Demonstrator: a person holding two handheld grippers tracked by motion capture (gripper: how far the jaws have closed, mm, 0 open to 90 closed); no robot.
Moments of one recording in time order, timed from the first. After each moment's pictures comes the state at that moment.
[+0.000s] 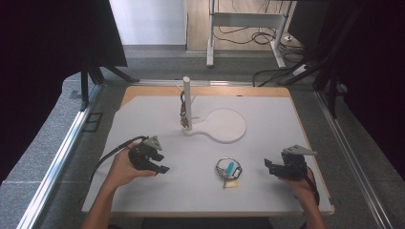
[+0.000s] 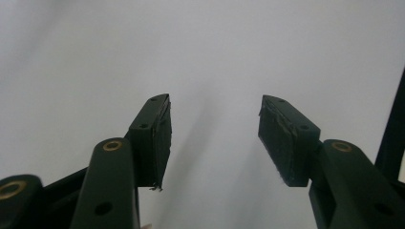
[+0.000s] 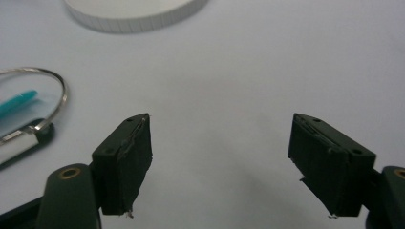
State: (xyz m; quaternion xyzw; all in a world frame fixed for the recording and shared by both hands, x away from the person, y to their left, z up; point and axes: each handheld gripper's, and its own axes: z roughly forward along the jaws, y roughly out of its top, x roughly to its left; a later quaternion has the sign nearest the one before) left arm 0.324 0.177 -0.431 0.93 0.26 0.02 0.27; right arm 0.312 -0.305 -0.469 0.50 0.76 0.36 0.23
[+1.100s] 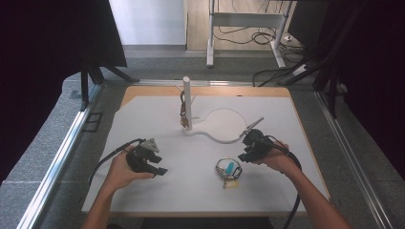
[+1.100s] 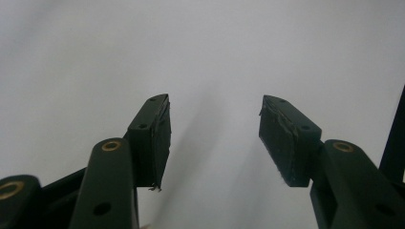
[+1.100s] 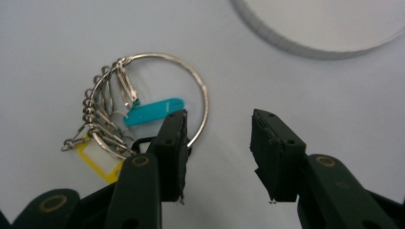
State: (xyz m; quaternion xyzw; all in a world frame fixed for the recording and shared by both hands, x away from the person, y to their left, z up) left arm 0.320 0.185 -0.439 0.92 0.27 0.02 0.28; right arm 0.364 -0.194 -0.412 0.33 0.92 0.19 0.07
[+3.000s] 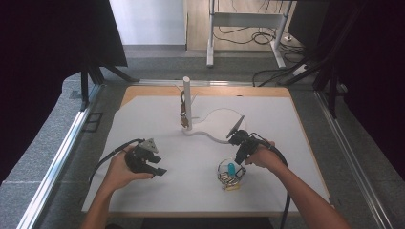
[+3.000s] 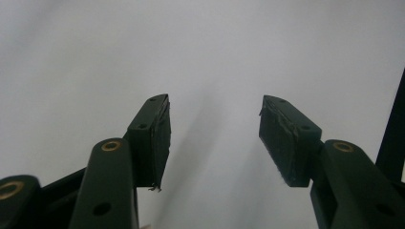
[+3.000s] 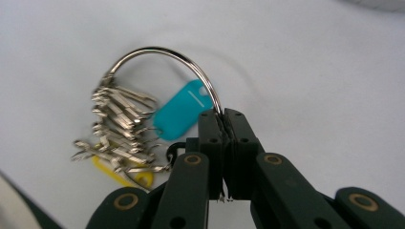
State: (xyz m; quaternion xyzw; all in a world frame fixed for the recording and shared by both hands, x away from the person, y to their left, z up) left arm 0.317 0.188 -0.436 0.92 0.27 0.02 0.28; right arm 0.382 -0.159 -0.425 0.37 0.93 0.08 -0.01
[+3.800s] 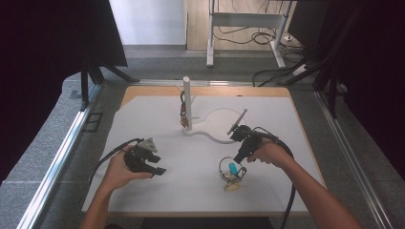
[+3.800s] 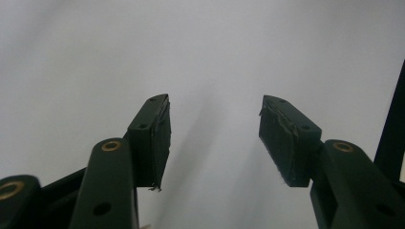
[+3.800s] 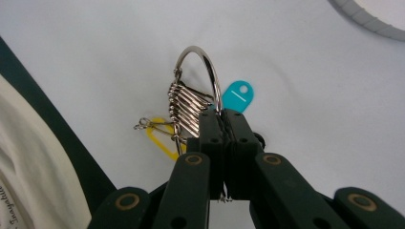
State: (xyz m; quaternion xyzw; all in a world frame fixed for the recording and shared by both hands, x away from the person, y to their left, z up) left arm 0.318 0.190 -0.435 0.92 0.27 0.02 0.28; right arm 0.375 -0.161 -0.390 0.32 0.94 0.11 -0.06
